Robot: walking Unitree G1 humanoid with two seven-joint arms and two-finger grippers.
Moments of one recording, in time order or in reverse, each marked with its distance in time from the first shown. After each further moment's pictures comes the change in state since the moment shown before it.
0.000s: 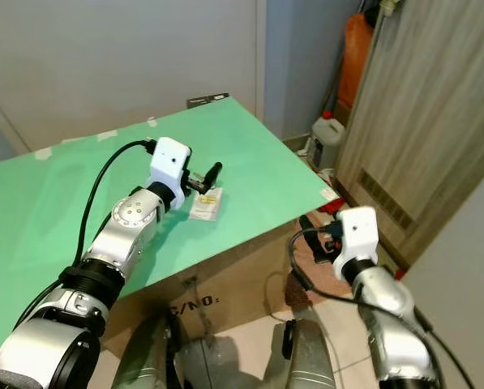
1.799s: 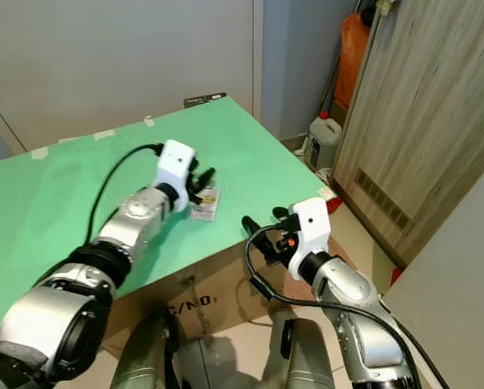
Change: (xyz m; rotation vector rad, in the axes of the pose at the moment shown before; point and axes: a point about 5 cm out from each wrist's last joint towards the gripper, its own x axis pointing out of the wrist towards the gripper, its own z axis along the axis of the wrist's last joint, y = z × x) left arm 0.014 -0.005 -0.017 -0.044 0.167 -0.065; right arm 0.002 0.066 0.018 0.105 0.001 0.283
